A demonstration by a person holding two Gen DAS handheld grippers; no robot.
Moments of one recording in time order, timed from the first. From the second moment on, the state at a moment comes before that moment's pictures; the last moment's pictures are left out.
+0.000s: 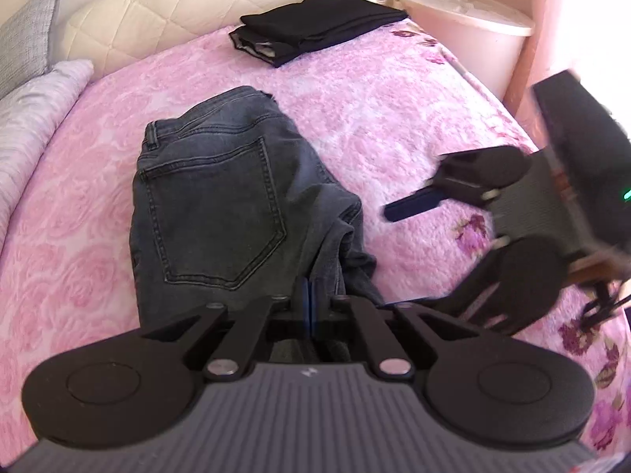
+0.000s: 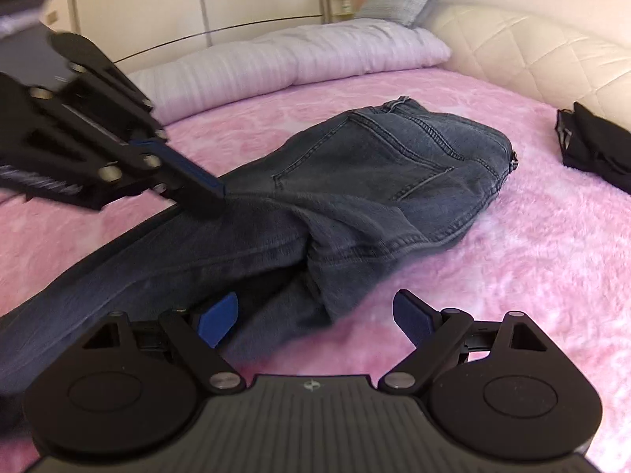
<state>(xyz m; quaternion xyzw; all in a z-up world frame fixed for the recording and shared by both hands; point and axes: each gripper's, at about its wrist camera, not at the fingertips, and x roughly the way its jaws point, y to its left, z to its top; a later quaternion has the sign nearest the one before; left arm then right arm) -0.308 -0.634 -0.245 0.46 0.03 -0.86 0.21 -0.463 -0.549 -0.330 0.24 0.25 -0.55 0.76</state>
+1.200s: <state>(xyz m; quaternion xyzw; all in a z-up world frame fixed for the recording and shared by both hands) -0.253 -0.682 -0.292 0.49 0.11 -0.80 0.32 -0.529 -0.504 -0.334 0.23 0.33 -0.65 0.65</state>
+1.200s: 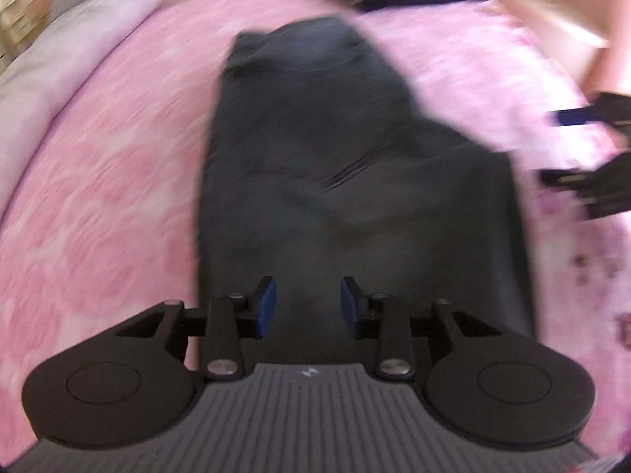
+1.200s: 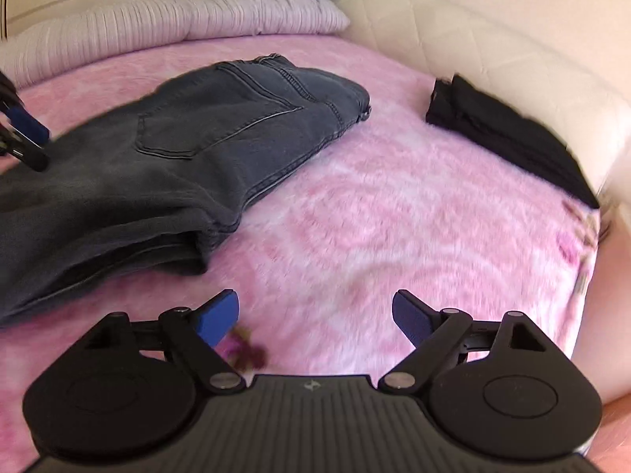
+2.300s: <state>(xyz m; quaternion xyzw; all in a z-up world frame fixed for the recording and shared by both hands) -0.215 -0.752 -0.326 0.47 0.18 -0.77 0.39 -0.458 -0.631 -0.329 0.19 0.41 -0.42 0.79</state>
